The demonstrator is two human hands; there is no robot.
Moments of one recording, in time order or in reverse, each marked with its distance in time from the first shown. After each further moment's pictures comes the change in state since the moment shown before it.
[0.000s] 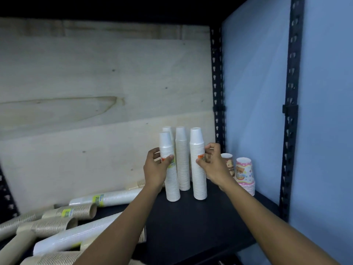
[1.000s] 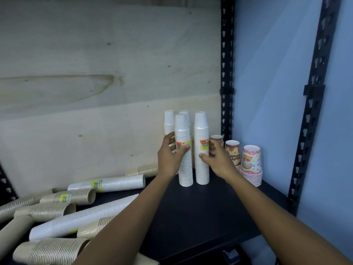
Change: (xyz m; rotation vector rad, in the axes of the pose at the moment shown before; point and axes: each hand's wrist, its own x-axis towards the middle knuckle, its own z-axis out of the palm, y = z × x) left_hand 0.001 -0.023 0.035 0.103 -0.128 0.118; right_hand 0.009 0.045 0.005 -0.087 -0.144 0.053
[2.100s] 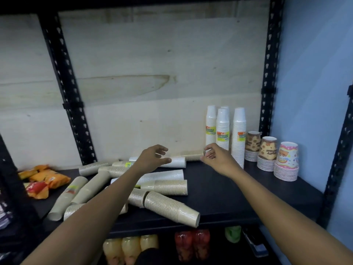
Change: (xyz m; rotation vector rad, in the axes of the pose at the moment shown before) left_hand -0.072 0.008 -0.228 0.530 -0.188 -0.209; right_hand -0.067 -0.081 0.078 -0.158 -0.300 -0.049
